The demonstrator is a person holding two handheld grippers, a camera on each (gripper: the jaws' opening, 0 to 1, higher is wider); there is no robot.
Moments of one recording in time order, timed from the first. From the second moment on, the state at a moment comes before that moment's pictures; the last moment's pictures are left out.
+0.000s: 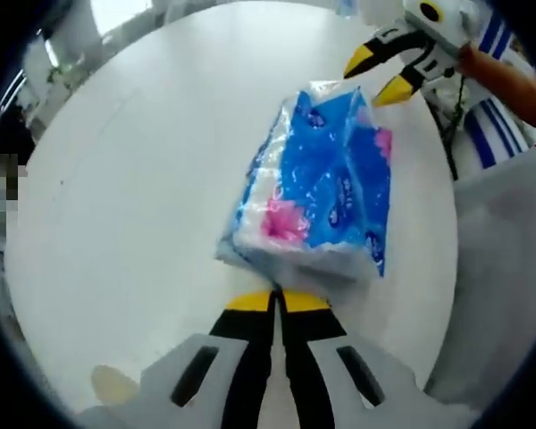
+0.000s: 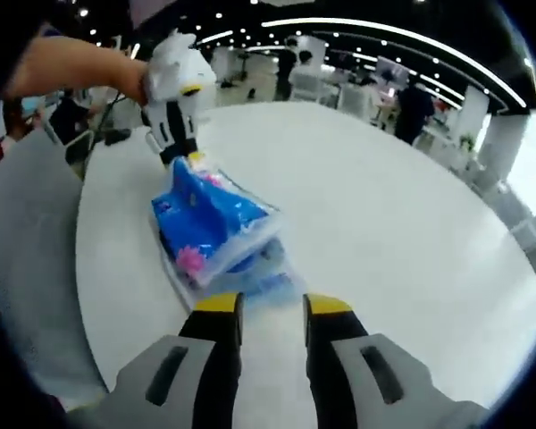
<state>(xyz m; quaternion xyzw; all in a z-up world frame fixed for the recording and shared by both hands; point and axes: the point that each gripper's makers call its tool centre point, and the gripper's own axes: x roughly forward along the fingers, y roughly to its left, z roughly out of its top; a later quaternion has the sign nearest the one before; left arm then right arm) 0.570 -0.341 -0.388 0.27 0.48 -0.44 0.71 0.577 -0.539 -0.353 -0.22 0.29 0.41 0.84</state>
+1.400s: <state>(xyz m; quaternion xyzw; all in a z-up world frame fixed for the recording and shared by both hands) 0.561 -0.342 -0.399 0.05 0.39 -0.29 0.87 0.568 -0.525 -0.392 -0.05 0.40 0.33 0.86</state>
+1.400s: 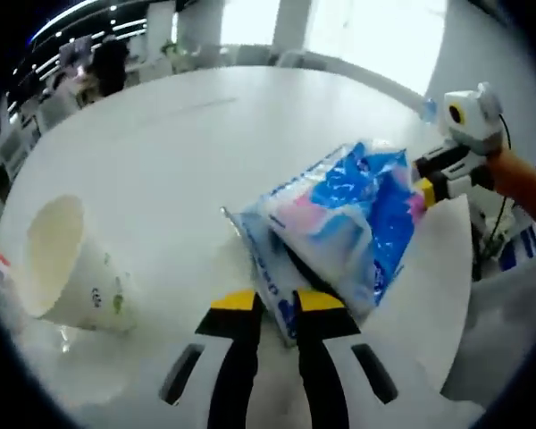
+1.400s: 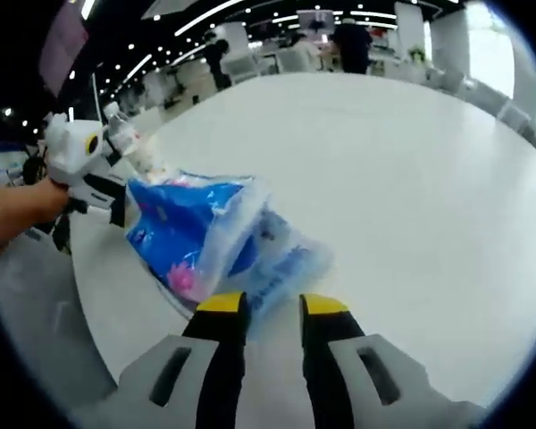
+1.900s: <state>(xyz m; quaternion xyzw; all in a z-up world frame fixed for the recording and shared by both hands) 0.564 -0.342 -0.395 0.04 0.34 -0.27 0.90 0.568 -0.522 -0.393 -0.04 0.40 0.32 0.86</state>
